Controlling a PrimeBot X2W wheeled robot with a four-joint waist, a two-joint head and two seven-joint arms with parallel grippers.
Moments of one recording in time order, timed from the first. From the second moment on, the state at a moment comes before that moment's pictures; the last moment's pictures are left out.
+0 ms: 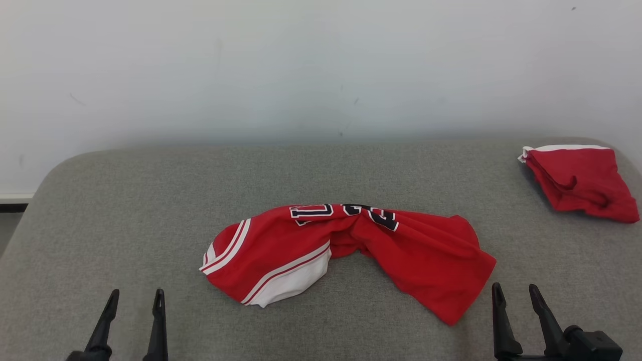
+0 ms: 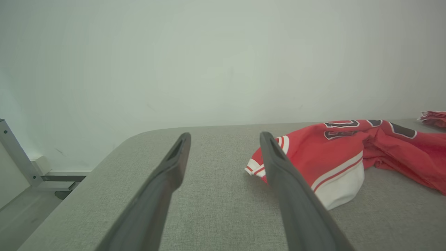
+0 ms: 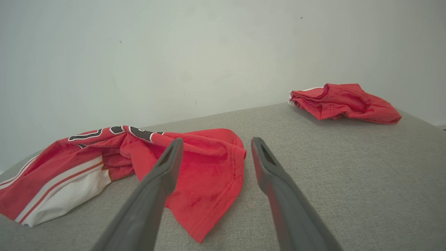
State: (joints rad) left arm 0.05 0.14 0.05 0.11 -0.13 -0.12 -0.26; right arm 0.10 -0.07 -0.13 0.13 0.20 0.13 -0.21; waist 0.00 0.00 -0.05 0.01
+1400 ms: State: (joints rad) left arm -0.37 0.18 -0.36 0.71 -0.48 -0.13 -0.24; right arm 0.02 -0.06 -0.13 0.15 0.19 0.13 -0.24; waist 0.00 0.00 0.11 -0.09
